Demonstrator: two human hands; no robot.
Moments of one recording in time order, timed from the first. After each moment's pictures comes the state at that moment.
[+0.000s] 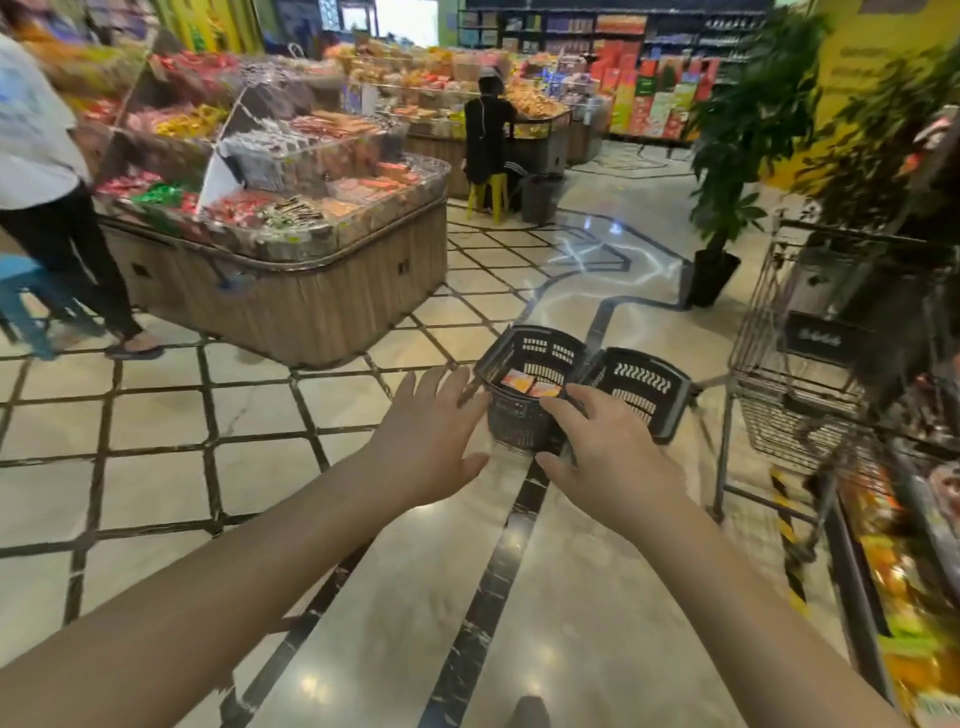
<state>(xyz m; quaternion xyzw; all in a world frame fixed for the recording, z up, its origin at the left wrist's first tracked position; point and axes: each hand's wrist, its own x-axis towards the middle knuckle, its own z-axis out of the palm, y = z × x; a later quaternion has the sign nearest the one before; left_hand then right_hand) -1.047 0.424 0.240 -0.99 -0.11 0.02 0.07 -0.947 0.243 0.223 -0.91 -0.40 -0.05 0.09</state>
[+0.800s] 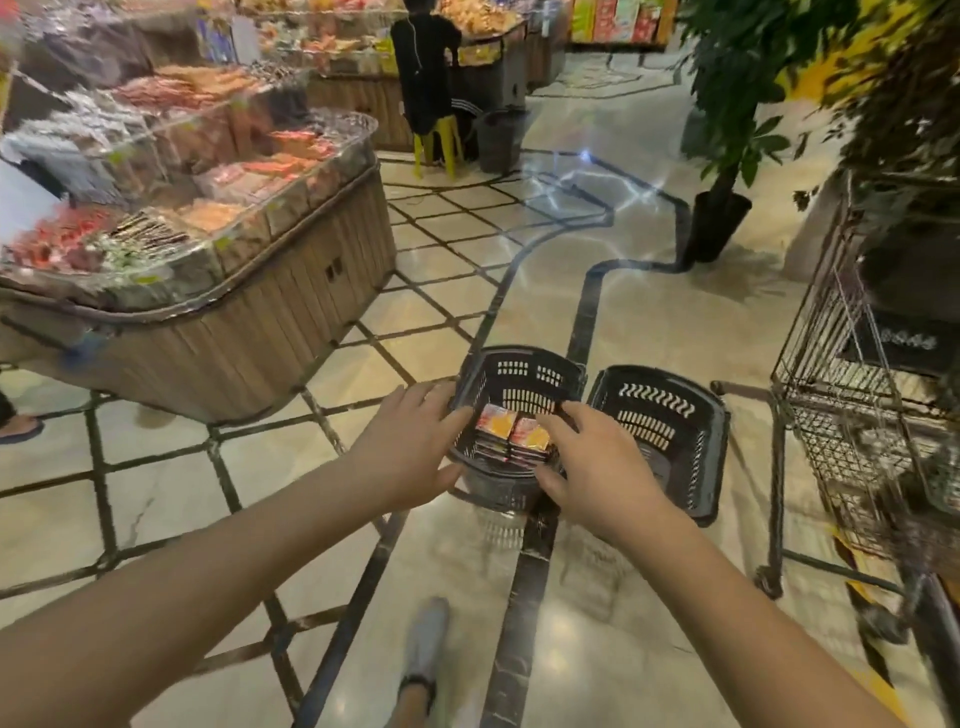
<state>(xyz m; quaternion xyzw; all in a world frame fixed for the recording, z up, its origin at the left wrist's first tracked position) -0.568 0.655 0.171 -0.99 -0.04 0.10 0.09 -0.485 0.453 0.144 -0.94 -0.33 0.06 0.08</state>
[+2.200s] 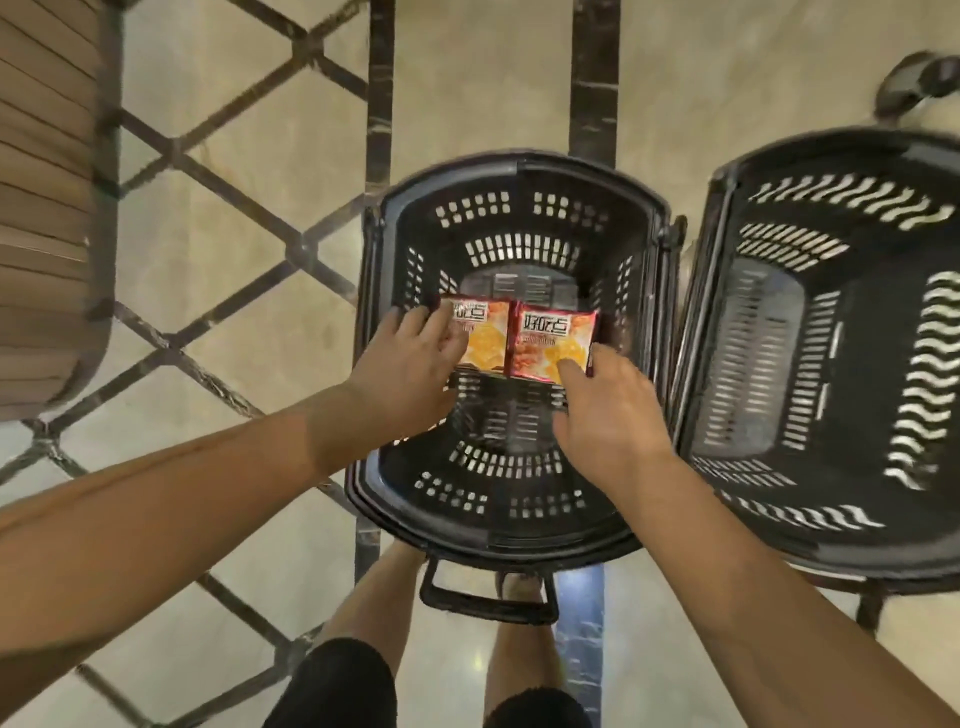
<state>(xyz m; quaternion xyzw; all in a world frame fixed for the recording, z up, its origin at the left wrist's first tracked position) -0.036 0.877 -0.324 -0.93 0.14 0.33 0.11 -0.033 0.657 -0.326 -0.92 -0.15 0.35 0.06</state>
